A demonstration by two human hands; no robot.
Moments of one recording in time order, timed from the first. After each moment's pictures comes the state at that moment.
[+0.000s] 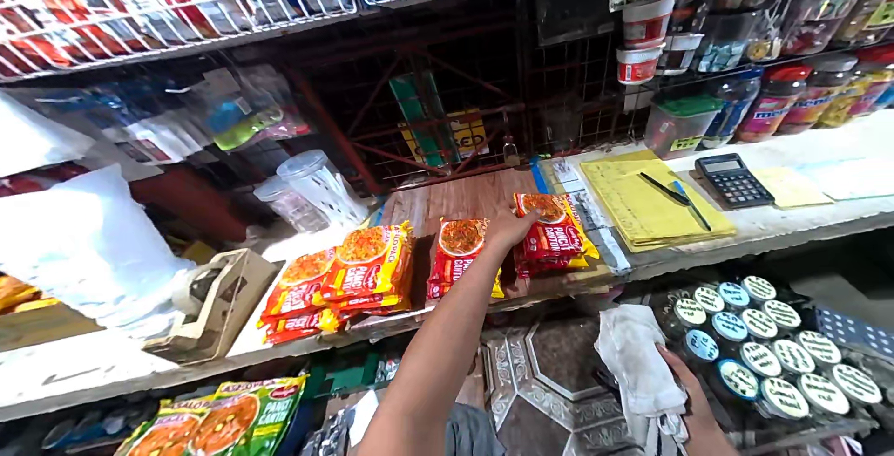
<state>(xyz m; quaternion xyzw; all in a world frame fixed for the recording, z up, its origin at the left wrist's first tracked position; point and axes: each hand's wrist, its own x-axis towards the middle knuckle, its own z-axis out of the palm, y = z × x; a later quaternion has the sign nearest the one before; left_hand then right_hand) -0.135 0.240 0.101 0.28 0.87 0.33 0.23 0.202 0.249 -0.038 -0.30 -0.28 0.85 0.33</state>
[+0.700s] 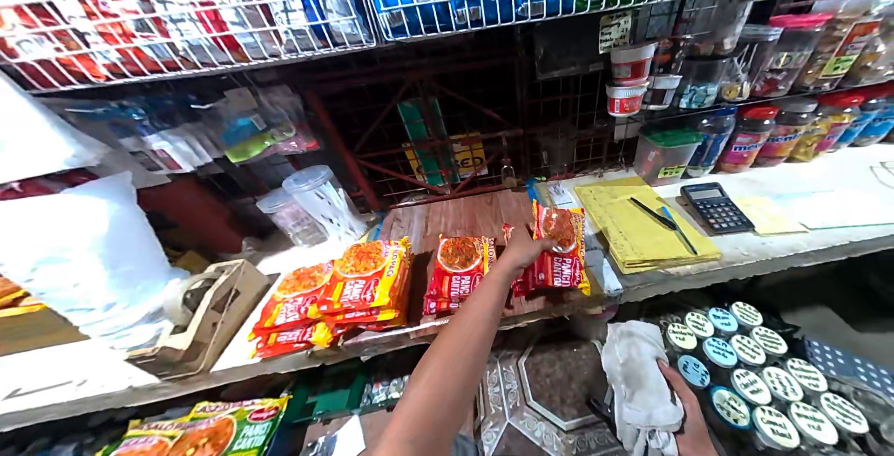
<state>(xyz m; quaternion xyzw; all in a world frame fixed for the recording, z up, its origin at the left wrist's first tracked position) -0.105 0.248 0.097 0.32 0.72 0.52 0.33 0.199 0.256 -0.037 -0.30 -0.25 0.83 0.39</state>
